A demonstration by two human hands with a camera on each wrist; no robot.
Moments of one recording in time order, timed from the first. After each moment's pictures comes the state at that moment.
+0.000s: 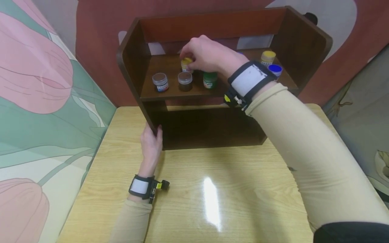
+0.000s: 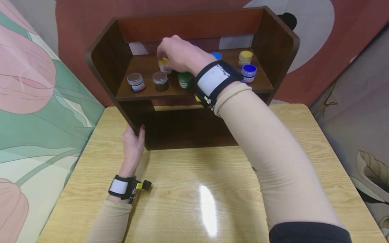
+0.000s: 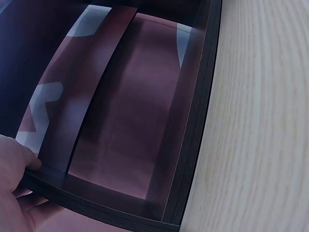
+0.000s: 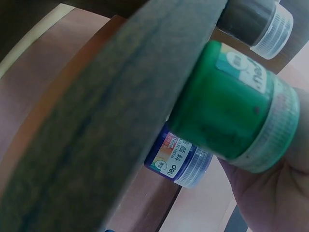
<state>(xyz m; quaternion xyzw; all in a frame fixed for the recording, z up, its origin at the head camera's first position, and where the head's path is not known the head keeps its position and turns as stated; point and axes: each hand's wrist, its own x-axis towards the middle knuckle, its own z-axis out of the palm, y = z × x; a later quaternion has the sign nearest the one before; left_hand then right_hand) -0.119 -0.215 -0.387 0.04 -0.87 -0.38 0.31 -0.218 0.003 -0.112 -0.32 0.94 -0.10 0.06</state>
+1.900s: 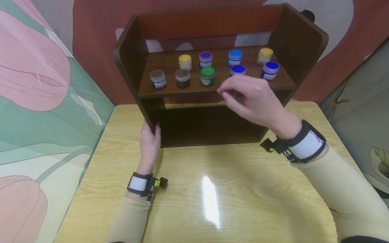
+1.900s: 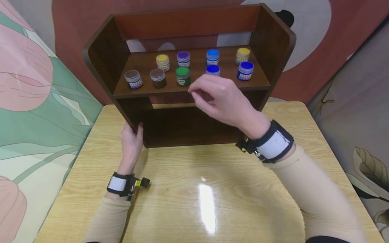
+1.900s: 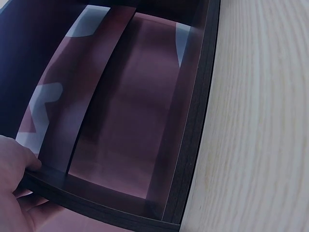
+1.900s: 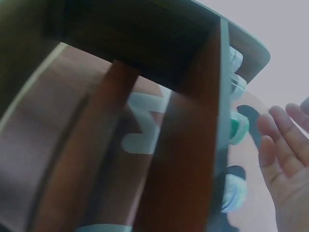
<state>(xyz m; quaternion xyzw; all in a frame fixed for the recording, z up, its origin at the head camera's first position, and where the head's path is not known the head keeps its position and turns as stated) -0.123 -0.216 -0.383 0.04 -0.87 -0.38 0.30 -0.126 0.104 -0.192 -0.48 0.78 -0.27 -0.29</state>
